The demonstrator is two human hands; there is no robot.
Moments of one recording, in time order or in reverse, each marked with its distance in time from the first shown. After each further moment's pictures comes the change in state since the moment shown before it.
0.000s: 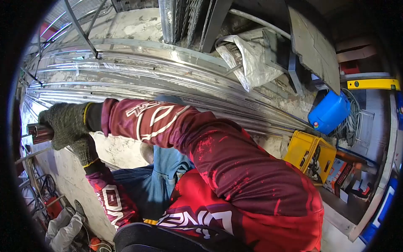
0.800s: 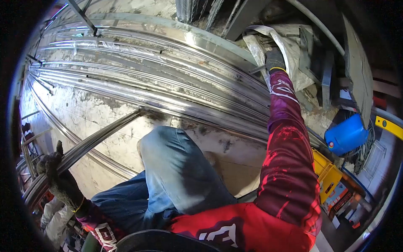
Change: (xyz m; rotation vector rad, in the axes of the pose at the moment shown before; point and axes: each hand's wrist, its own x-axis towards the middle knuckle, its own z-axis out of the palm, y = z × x) left_hand 0.042 0.049 -0.082 -1.080 -0.203 -0.468; right_hand -0.513 0.251 -0.421 -1.609 -0.131 1.267
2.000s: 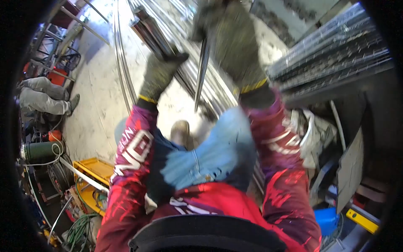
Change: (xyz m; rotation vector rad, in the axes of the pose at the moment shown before) left_hand 0.015 0.012 0.034 0.381 0.202 0.121; right_hand -0.218 -0.372 -0.540 1.886 0.171 -1.340
